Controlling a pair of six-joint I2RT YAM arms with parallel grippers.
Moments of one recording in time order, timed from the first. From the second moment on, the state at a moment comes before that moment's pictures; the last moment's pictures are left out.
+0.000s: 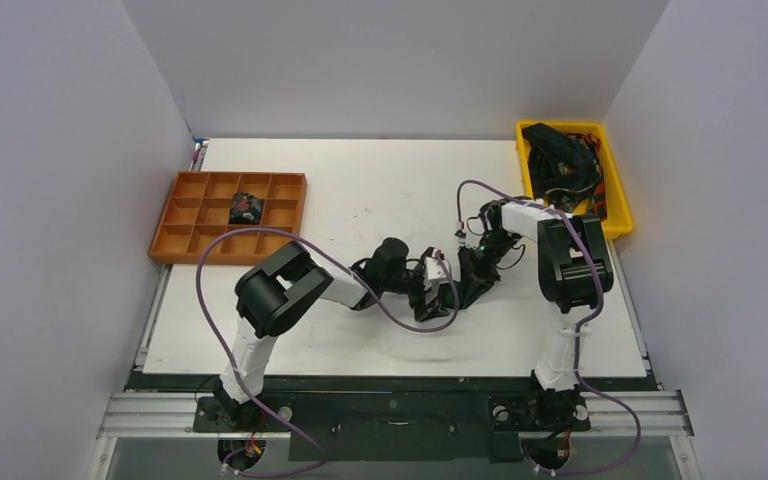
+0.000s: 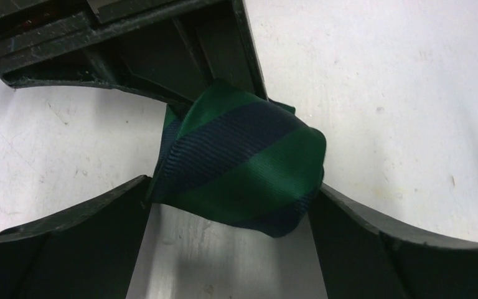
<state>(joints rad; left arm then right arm) -0.85 2.11 1.02 0.64 0.64 0.26 0.18 2.02 1.28 -1.04 -0.54 -0.02</state>
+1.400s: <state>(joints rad) -0.79 2.07 1.03 0.50 0.73 0.24 0.08 1.92 1.19 -0.87 -0.72 -0.03</state>
